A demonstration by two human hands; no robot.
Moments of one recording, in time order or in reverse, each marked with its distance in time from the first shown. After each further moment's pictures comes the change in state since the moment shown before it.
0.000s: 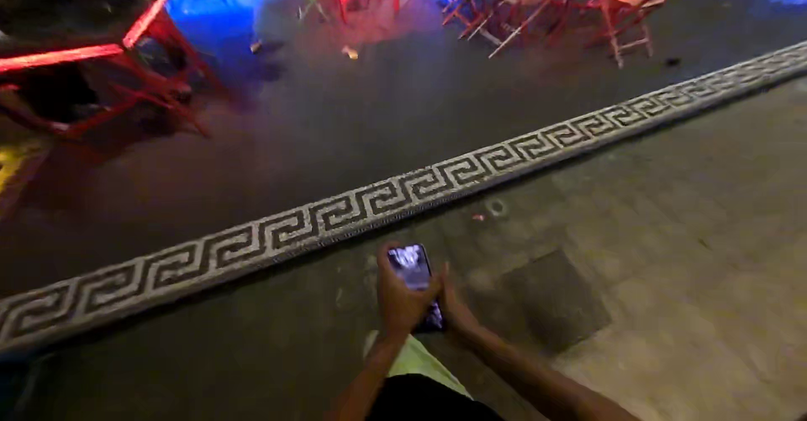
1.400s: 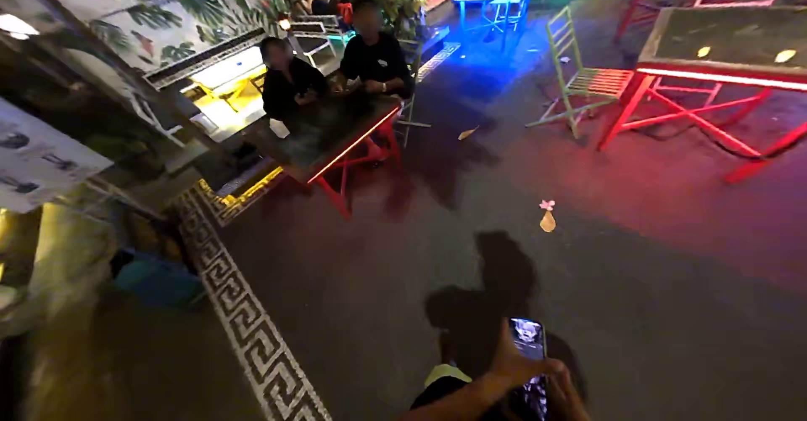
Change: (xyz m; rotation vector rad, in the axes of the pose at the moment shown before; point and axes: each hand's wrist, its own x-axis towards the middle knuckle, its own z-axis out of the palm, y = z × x) left_hand 1.477 0.199 0.222 -0.334 0.210 -0.612; right_hand 1.235 -0.958 0.026 -0.062 -0.494 0.396
